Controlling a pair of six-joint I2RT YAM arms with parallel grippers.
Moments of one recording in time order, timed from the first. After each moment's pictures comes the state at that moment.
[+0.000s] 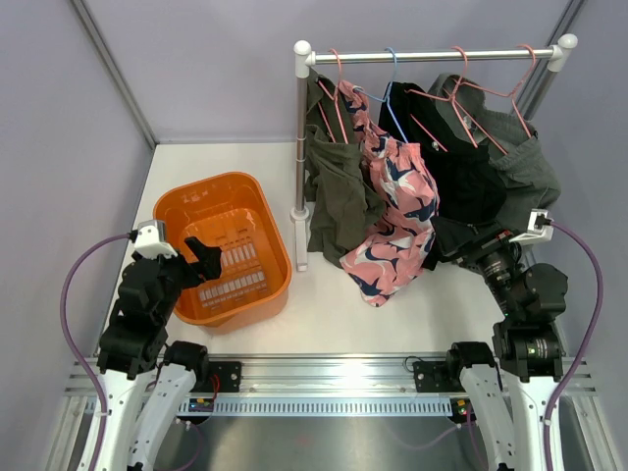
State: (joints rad) left arm -0.20 0.37 0.73 -0.66 -0.10 -0.40; right arm 0.01 0.39 0.78 -0.30 -0.31 0.82
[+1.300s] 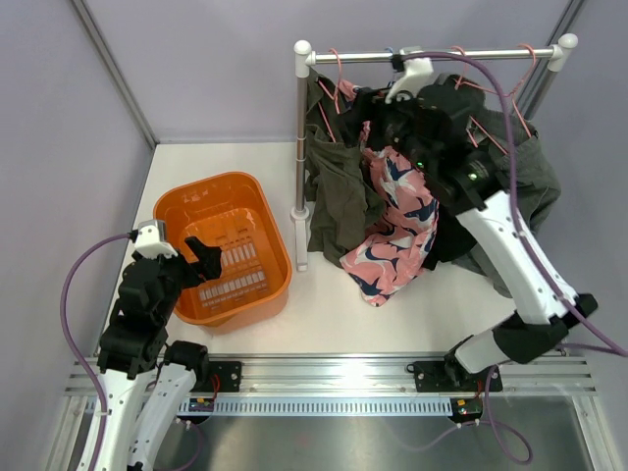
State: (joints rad) left arm -0.20 0.37 0.73 -0.67 -0.10 -0.39; right arm 0.58 1.44 1.90 -0.50 -0.01 0.29
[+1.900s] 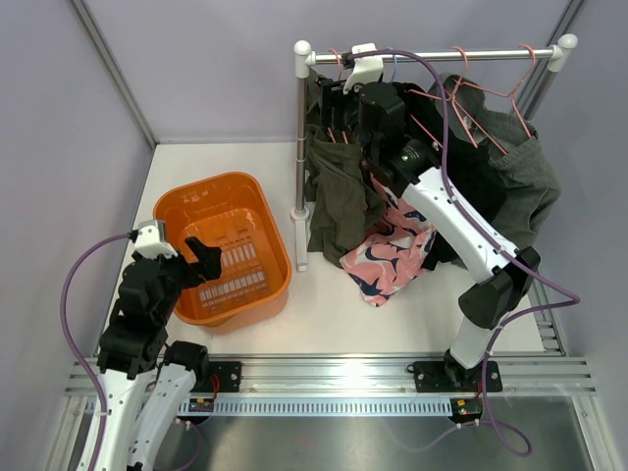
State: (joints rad) left arm -0.20 0.38 0.73 -0.67 -0.10 -0.39; right arm 0.65 1.76 1.96 -0.22 0.33 0.05
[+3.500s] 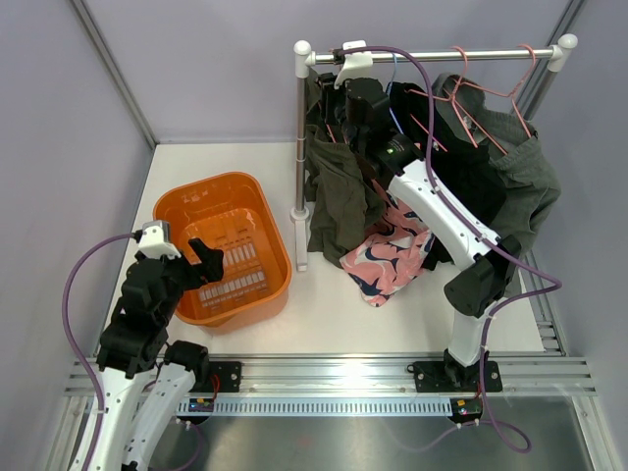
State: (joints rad) left arm -0.24 0.38 0.73 -0.69 -0.14 -0.39; right arm 0.65 1.87 2.05 -0.18 0.39 0.05
